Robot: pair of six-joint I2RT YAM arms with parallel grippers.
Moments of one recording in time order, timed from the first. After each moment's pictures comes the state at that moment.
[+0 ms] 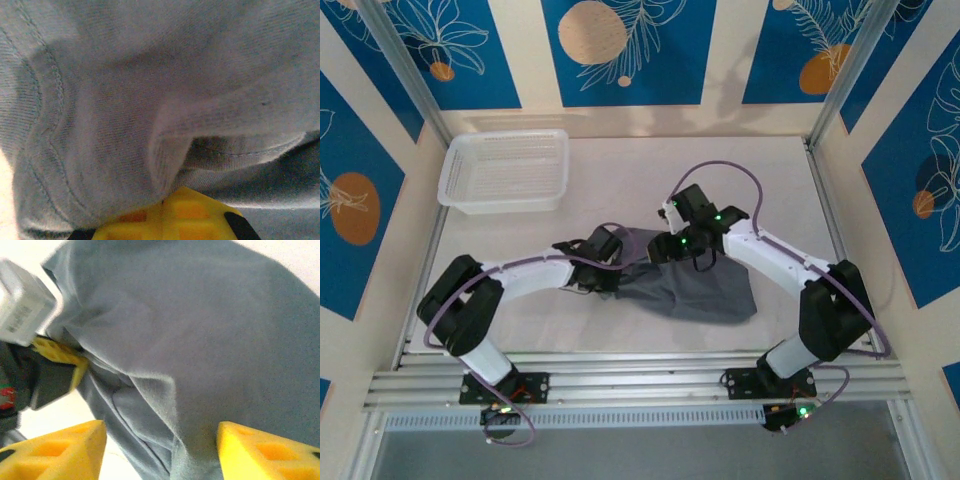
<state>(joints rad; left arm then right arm) -0.74 1.62 0.91 -0.47 0.03 -0.54 0.60 1.52 1.13 -0.70 -0.22 0.28</state>
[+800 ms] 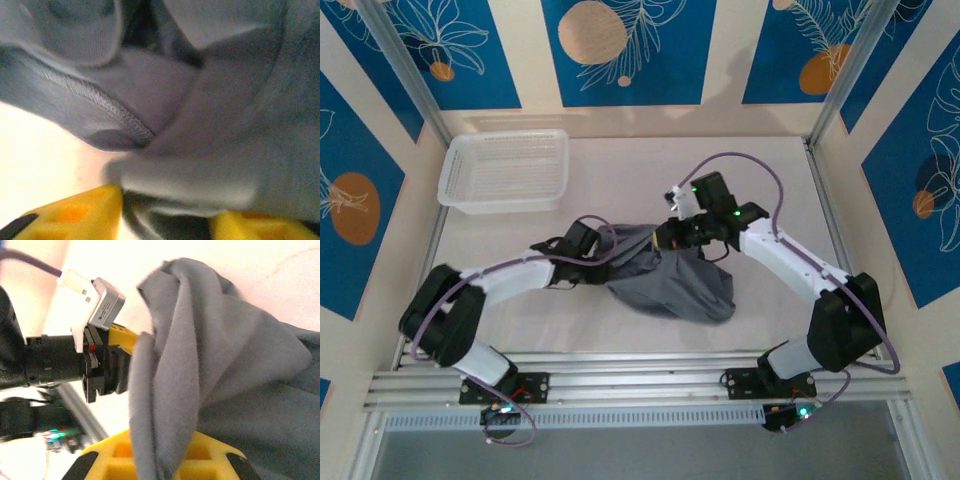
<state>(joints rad) -0.61 1.48 0.81 -0.39 0.01 -0.46 0.47 1.43 1.12 -0.58 -0.61 0.35</state>
